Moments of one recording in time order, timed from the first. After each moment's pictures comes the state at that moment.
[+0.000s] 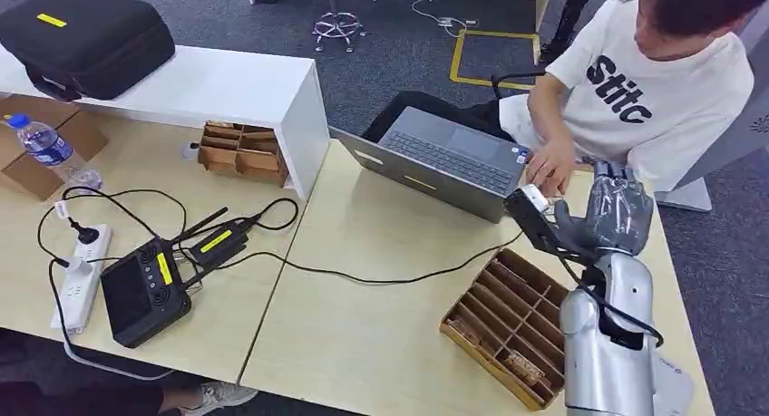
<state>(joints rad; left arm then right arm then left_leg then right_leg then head) 0.01 -0.27 0.74 -0.32 -1.53 -0.03 0.06 -0.42 0.25 -0.04 -1.33 1.48 -0.14 -0.01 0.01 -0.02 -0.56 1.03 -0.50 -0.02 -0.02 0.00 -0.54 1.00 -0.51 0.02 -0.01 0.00</state>
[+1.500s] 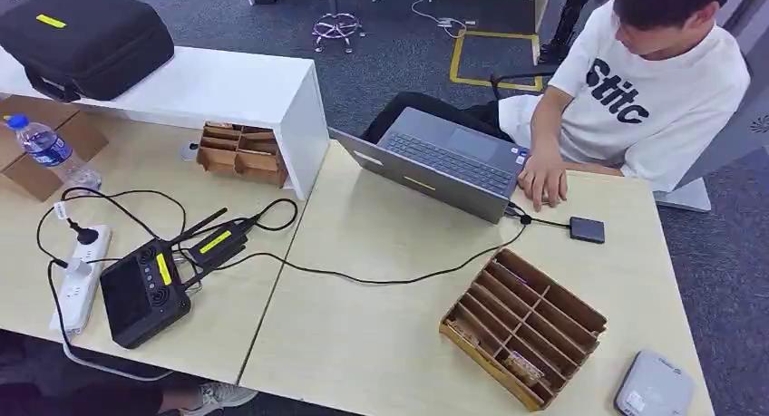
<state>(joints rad) 0.04 -0.31 0.96 -0.34 -1.53 0.04 0.05 0.32 0.33 -0.66 -2.22 -0.44 0.21 -0.45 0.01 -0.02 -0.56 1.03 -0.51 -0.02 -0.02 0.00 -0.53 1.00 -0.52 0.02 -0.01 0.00</state>
